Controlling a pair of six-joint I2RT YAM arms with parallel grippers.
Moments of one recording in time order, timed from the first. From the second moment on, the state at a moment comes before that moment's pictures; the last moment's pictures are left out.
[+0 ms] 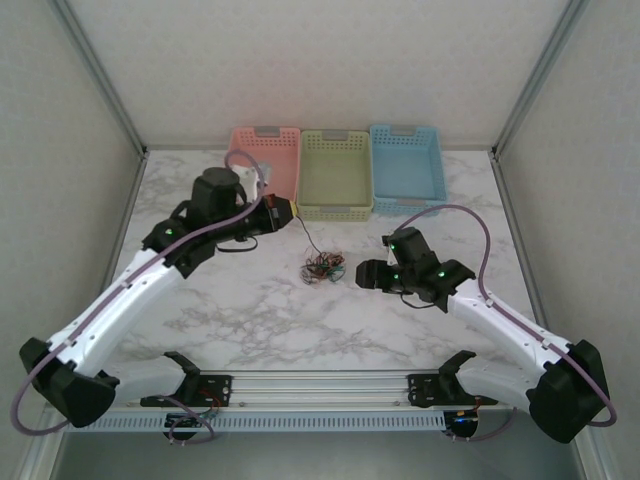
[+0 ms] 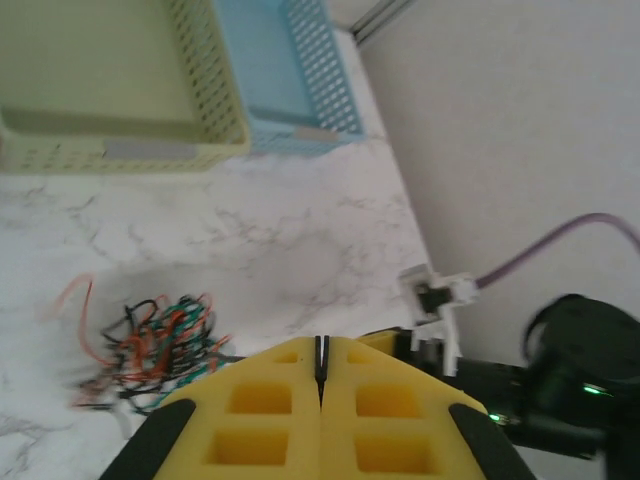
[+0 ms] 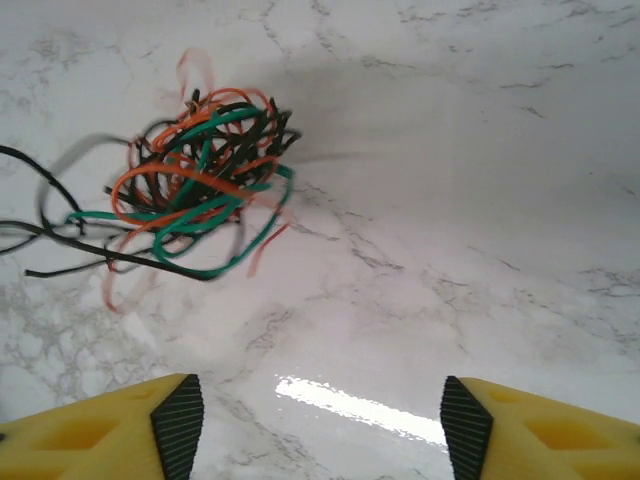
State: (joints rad) left arm -0.61 1.18 1.27 -0.54 0.27 -0.70; right arm 0.64 1.09 0.77 -0.58 -0.15 0.63
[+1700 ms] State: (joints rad) left arm -0.61 1.06 1.44 -0.67 0.39 -0.71; right arm 0.82 1.70 1.00 0.19 -0.36 0.15
